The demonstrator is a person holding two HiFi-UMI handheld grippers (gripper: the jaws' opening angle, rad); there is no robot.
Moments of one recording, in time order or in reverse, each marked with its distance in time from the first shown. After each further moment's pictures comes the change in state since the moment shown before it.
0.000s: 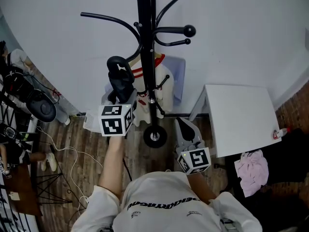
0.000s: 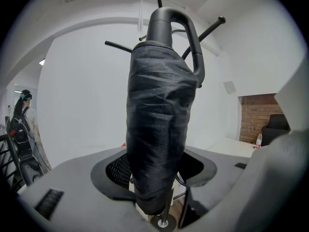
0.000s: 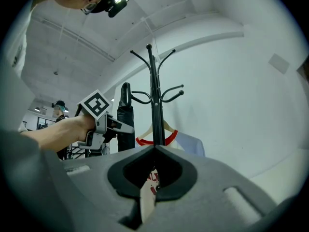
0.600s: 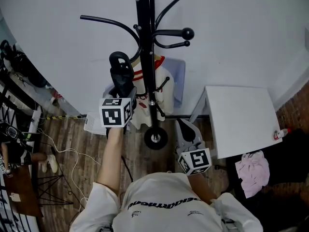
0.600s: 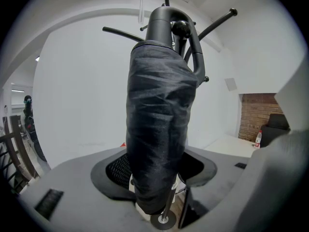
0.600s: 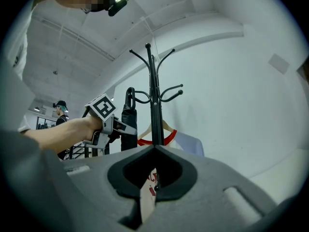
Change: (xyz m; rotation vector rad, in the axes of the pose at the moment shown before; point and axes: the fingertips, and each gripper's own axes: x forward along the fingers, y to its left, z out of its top) left arm 0.025 0.011 -0.001 0.001 0.060 -0.014; right arm 0.002 -0.004 -0.001 -0.002 0.004 -0.004
